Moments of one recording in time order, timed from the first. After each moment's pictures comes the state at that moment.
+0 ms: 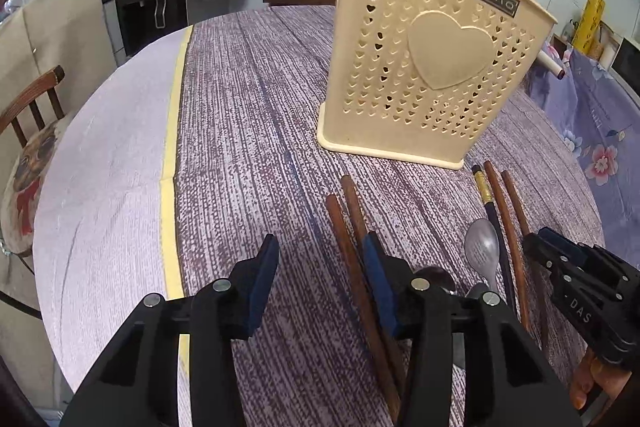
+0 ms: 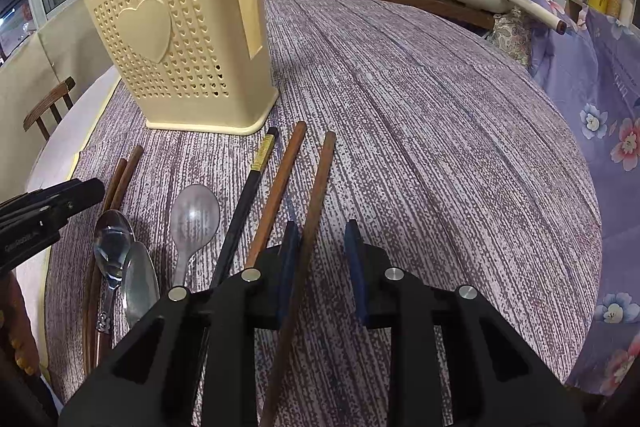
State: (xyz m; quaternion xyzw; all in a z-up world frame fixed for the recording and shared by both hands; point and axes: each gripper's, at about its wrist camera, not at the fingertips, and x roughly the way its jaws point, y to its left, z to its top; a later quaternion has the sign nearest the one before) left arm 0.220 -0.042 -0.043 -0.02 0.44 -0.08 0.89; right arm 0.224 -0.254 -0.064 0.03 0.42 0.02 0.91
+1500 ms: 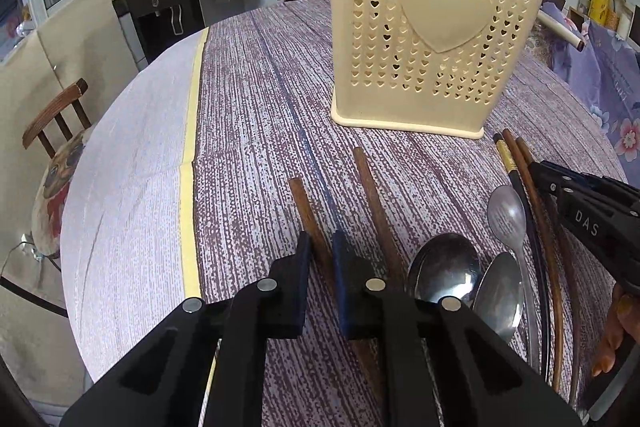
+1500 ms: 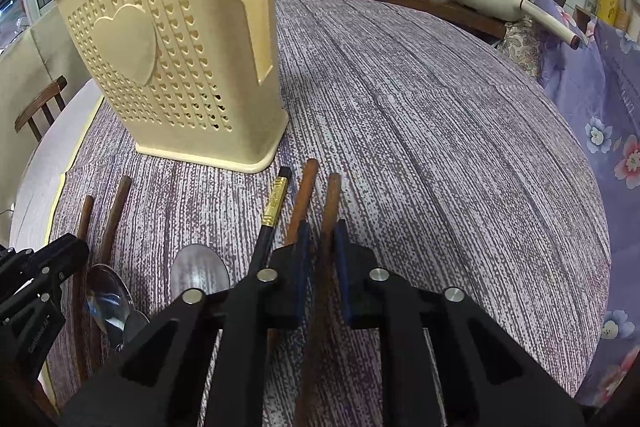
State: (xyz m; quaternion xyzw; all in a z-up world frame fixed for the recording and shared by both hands) left arm 0.200 -0.055 -0.048 0.04 0.45 -0.03 0.89; right arm 0.269 -0.235 -0.062 0.02 0.43 0.01 0.90
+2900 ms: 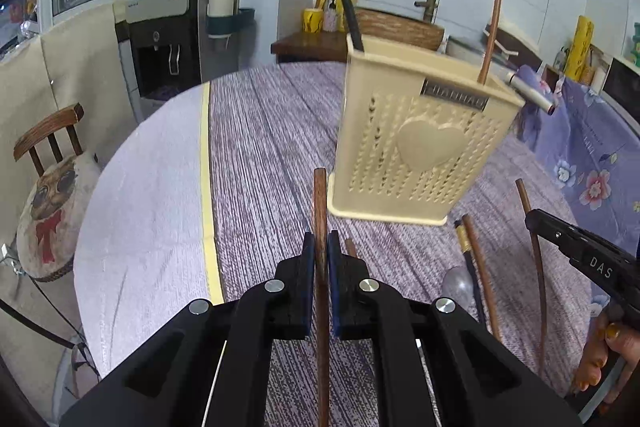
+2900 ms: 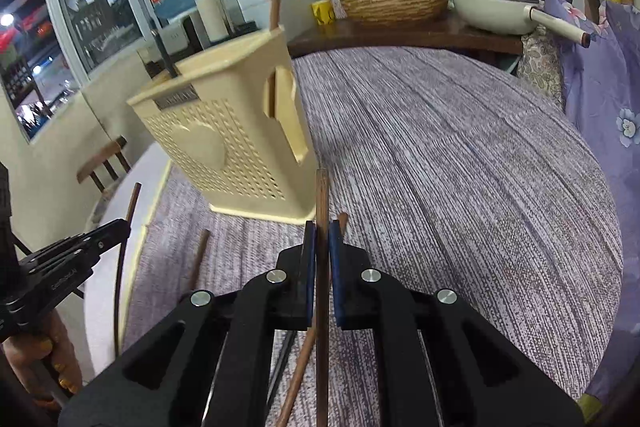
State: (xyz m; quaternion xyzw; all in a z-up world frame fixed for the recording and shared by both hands) left arm 0.200 -0.030 0.017 -0.02 0.36 -0.07 0.93; right arm 0.230 -0.270 -0.003 0.12 0.33 0.11 0.93
